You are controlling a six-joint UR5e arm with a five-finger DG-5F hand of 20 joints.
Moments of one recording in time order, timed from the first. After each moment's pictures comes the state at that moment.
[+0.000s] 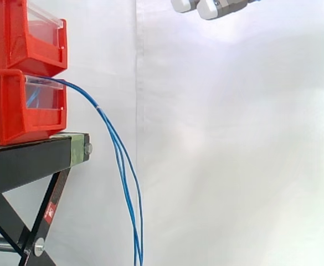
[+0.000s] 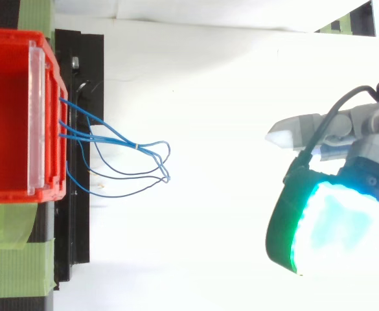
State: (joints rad) arm 0.16 -1.60 -1.65 -3.11 -1.48 0.06
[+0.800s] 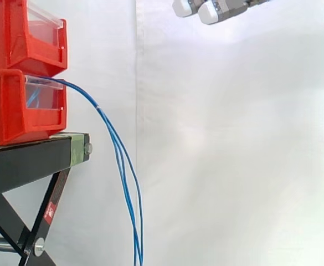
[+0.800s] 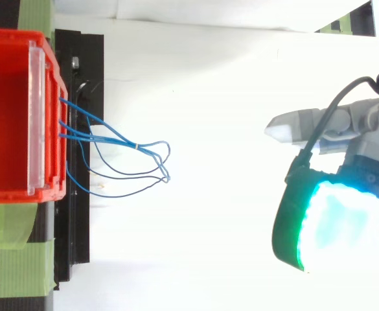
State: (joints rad) arm 0.16 -1.60 -1.65 -3.11 -1.47 0.01
